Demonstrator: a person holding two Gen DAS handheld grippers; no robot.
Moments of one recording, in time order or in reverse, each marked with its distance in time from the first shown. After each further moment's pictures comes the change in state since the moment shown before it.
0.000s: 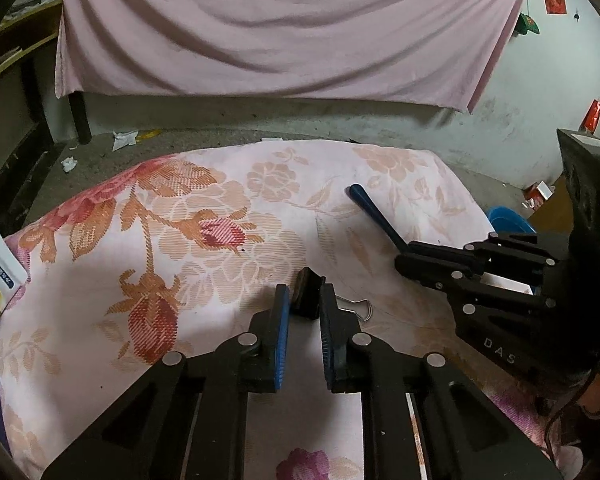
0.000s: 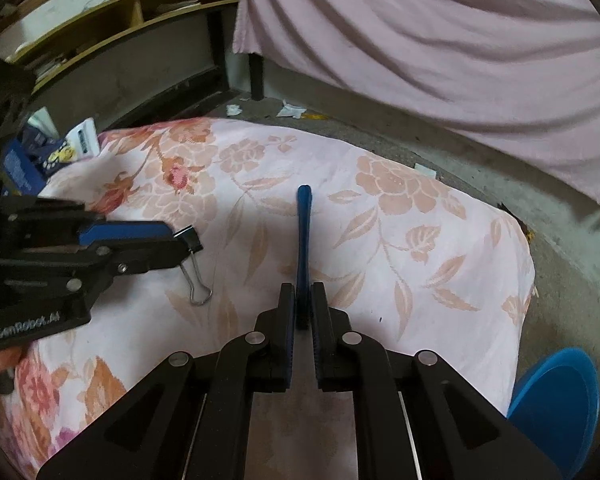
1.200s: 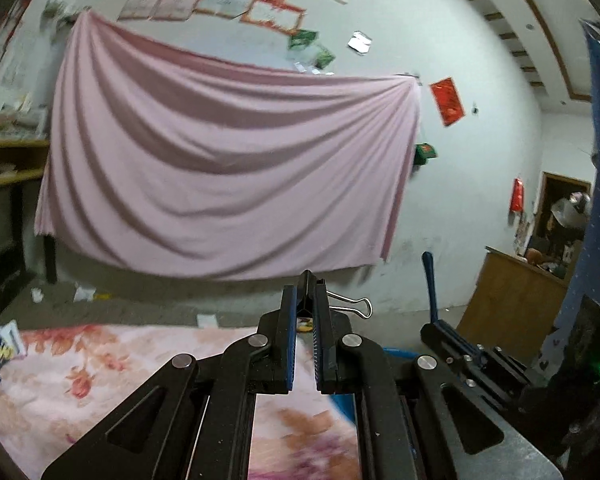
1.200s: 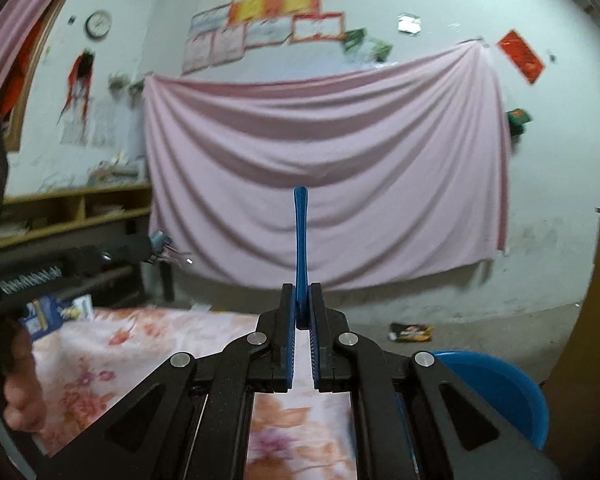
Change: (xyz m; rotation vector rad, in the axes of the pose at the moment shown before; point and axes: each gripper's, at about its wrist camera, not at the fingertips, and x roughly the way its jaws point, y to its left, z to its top) left arm -0.156 -0.148 -0.027 0.122 -0.693 -0.176; right arm -0.200 -0.008 -0.122 0.241 -0.793 -0.363
